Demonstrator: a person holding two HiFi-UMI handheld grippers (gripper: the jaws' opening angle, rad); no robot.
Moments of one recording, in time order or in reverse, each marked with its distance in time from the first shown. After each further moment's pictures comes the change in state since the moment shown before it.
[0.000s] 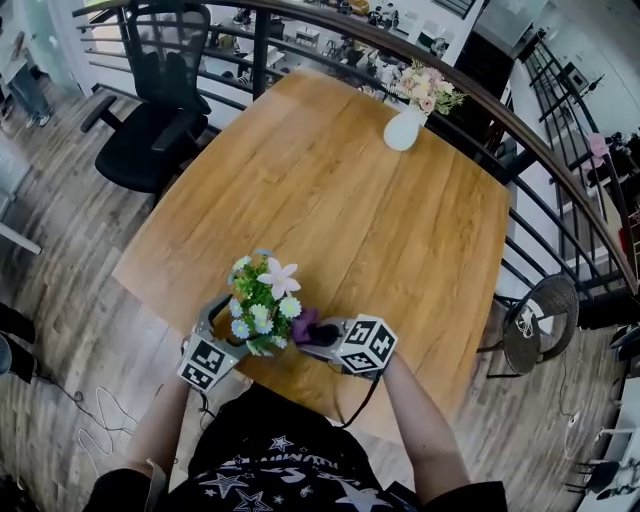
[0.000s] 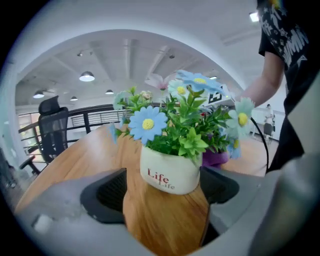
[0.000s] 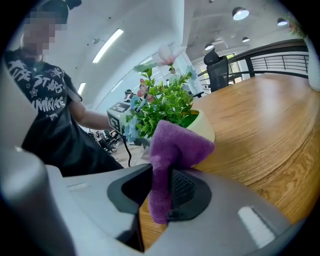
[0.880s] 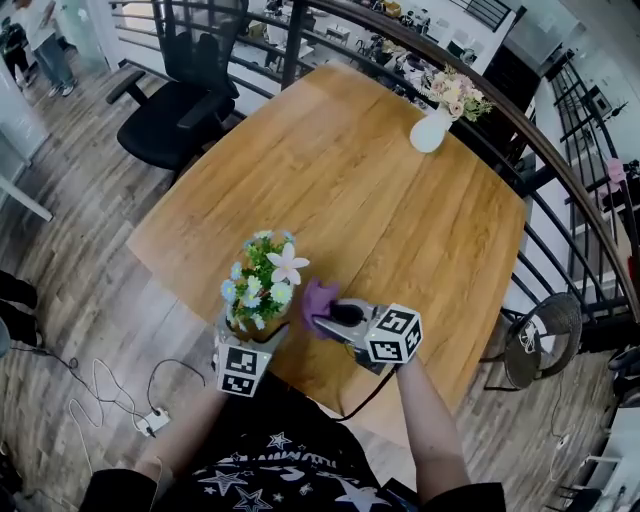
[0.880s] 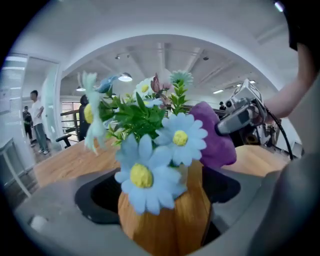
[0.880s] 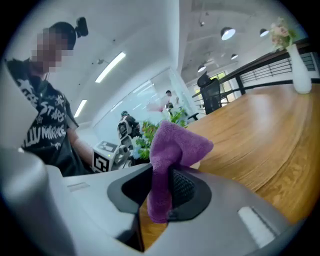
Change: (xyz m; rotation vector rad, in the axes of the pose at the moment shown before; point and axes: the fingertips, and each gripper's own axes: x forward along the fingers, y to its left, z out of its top) left arm -0.012 -0.022 -0.005 -0.266 -0.019 0.342; right arm -0.037 0.004 0.052 0.025 -0.269 -0.022
